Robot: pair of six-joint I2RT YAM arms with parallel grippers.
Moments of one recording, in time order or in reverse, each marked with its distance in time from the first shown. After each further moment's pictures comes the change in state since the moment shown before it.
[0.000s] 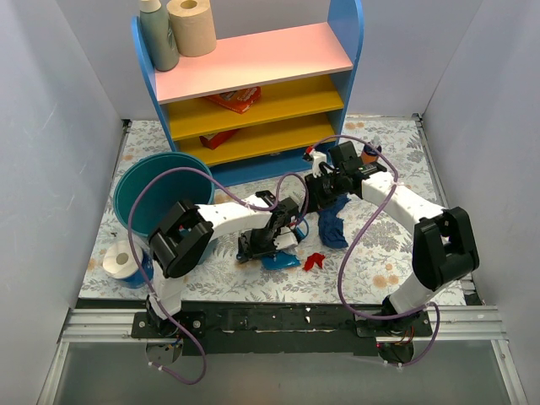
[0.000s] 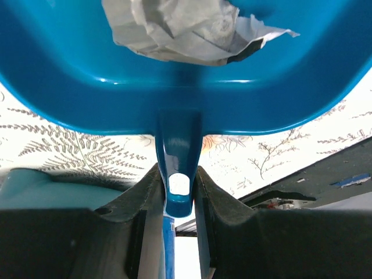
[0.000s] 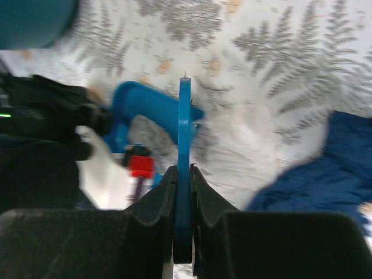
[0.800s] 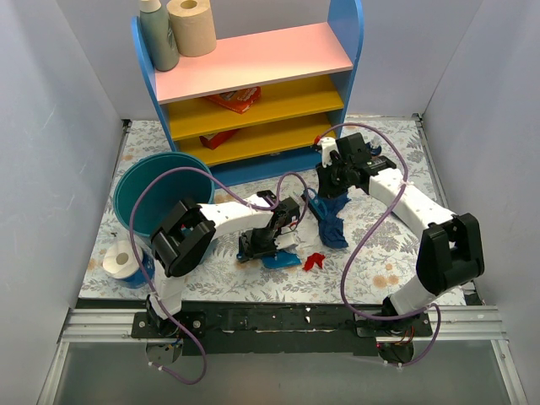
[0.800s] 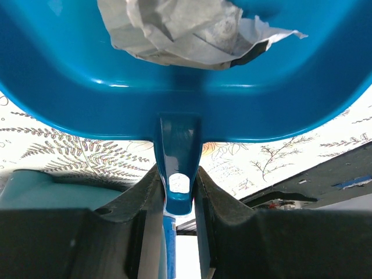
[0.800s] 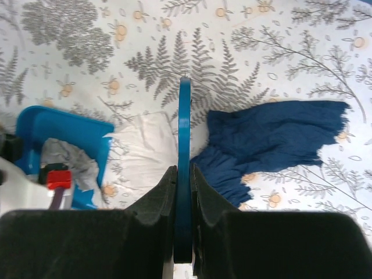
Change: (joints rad) left arm 0.001 0.030 0.020 -0.002 -0.007 0.000; right arm -0.034 -0.037 0.054 -0.008 0.237 -0.087
